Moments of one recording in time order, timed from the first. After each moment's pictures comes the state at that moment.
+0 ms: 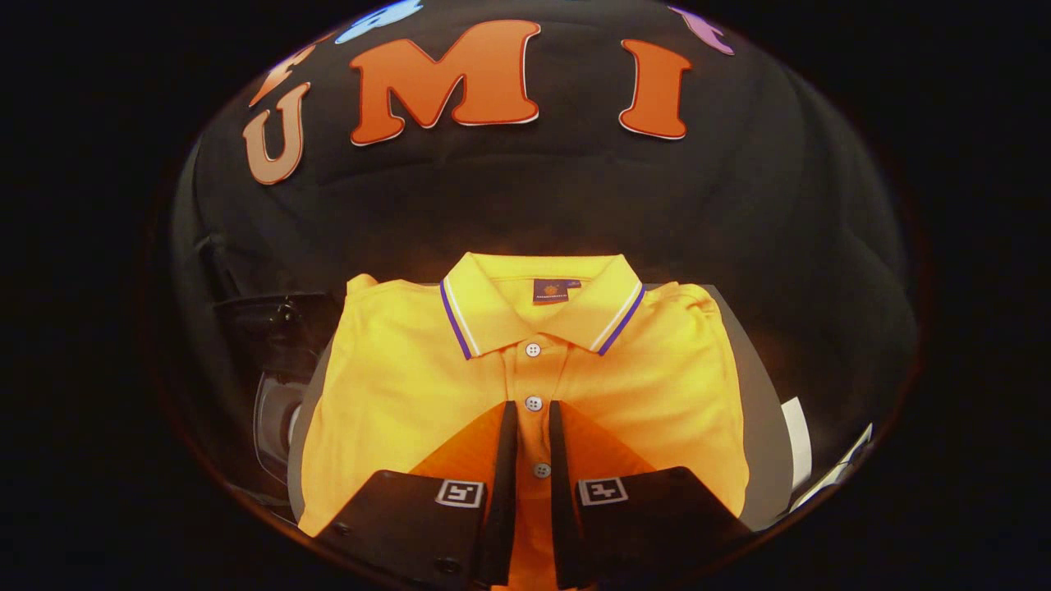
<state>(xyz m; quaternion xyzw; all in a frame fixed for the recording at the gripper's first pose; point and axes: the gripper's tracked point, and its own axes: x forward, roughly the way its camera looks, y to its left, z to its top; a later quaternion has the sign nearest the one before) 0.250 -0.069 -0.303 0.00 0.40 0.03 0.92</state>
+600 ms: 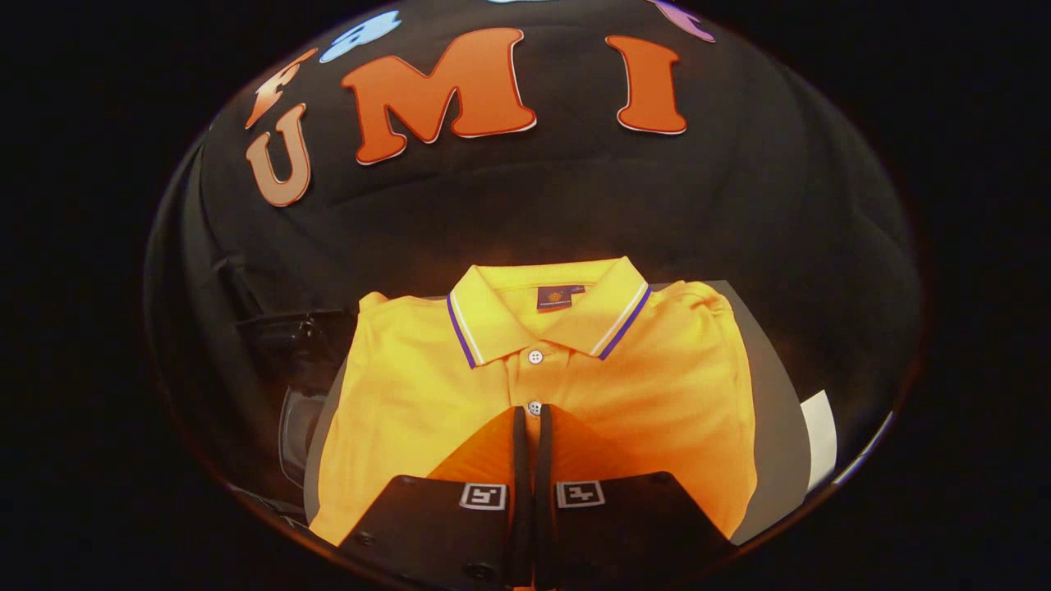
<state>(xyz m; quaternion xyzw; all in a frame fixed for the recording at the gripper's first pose) 0.255 -0.072 -0.302 0.04 0.38 0.05 0.92</state>
